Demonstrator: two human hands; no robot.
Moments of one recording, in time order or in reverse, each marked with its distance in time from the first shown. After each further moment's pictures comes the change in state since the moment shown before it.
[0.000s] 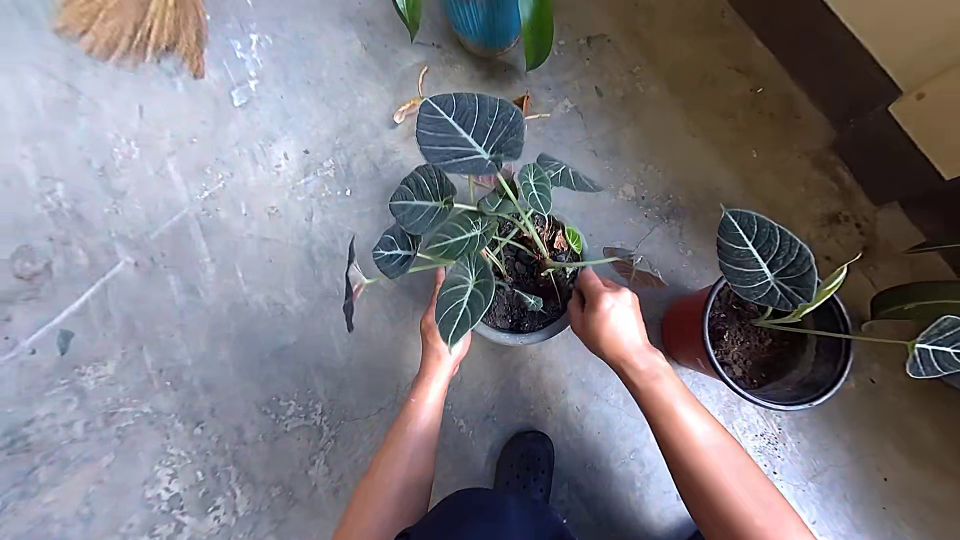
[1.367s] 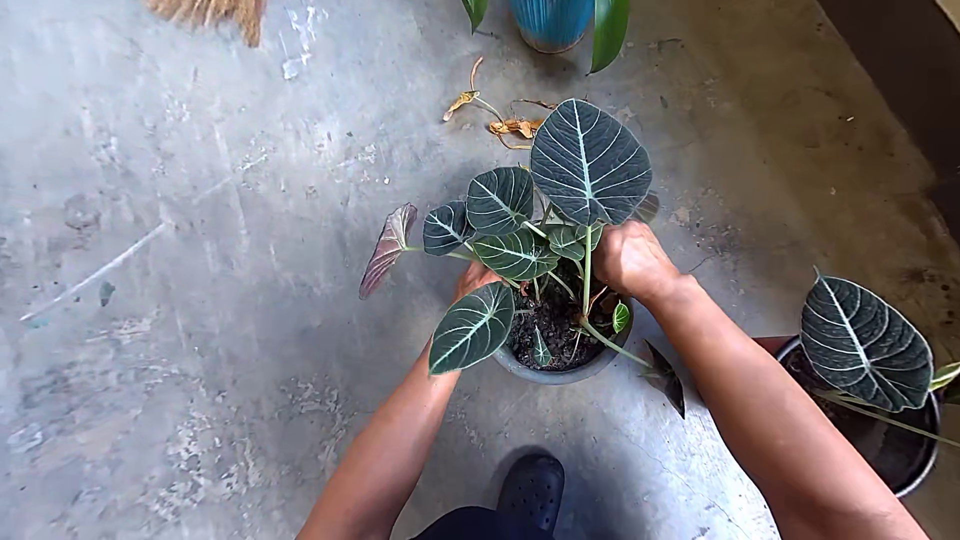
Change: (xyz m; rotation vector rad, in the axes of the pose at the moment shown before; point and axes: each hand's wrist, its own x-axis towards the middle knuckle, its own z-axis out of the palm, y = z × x) left_hand 0.074 0.015 0.006 0.703 -0.181 0.447; right_hand 0.142 0.003 0.011 -0.060 -0.263 -0.478
